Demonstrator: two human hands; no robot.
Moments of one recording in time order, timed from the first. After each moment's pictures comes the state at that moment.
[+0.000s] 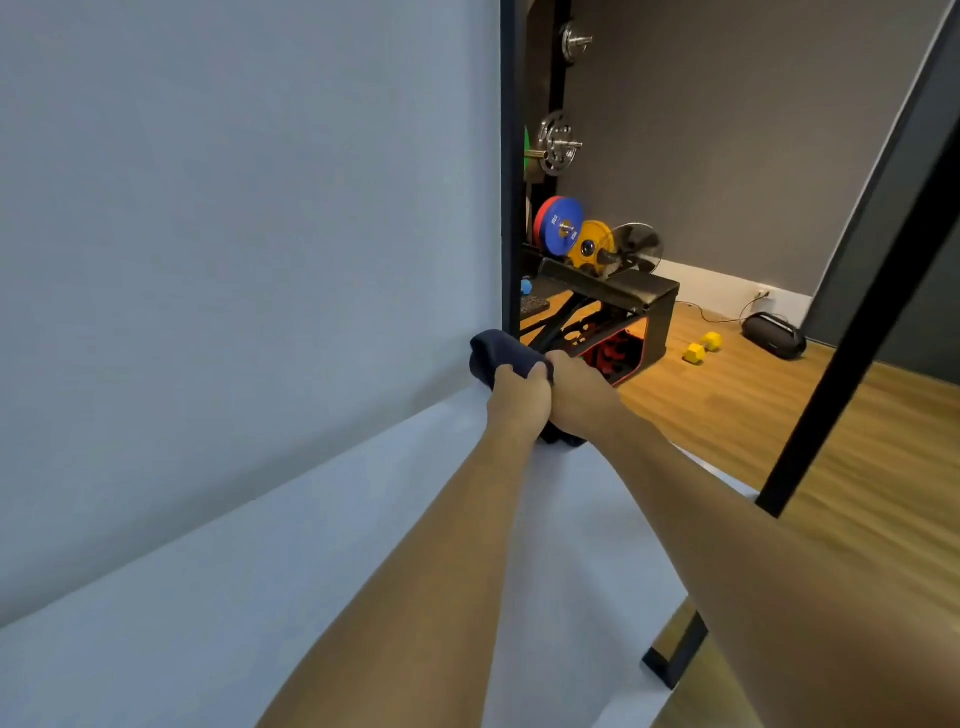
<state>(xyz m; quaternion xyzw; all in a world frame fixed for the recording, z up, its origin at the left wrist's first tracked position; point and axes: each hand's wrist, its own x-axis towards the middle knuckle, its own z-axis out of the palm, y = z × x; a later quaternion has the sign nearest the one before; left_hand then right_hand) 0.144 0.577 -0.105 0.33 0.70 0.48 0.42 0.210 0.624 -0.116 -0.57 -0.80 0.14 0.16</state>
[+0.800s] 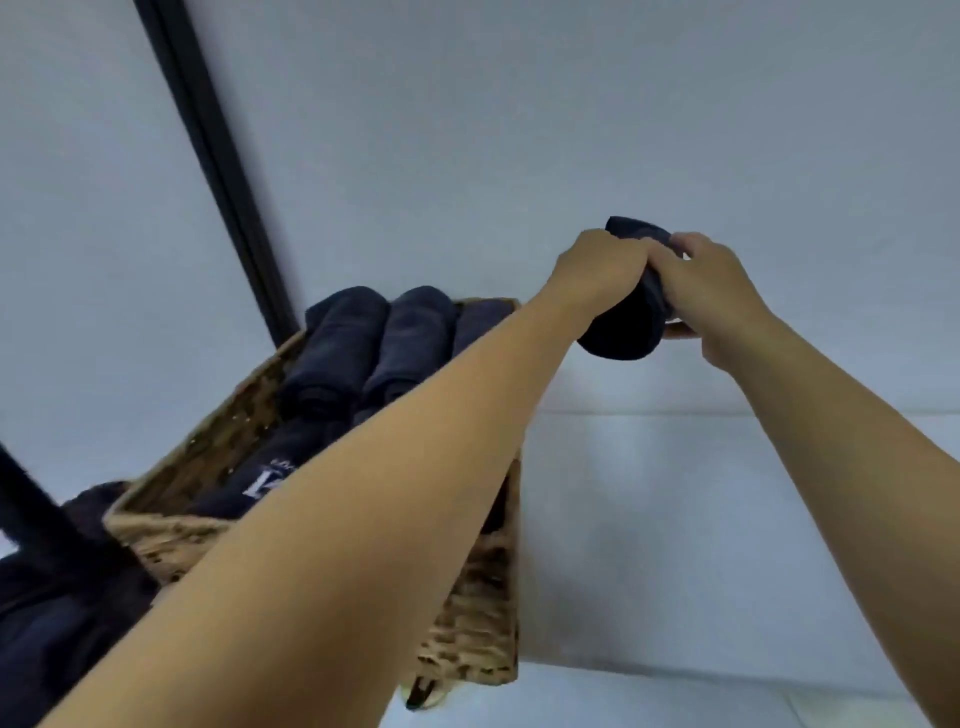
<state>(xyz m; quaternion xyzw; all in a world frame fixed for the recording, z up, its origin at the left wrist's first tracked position) -0.068 0.157 0.082 0.29 0.81 0.50 0.11 -0.002 0.246 0.054 -0.21 -0.75 0.55 0.31</state>
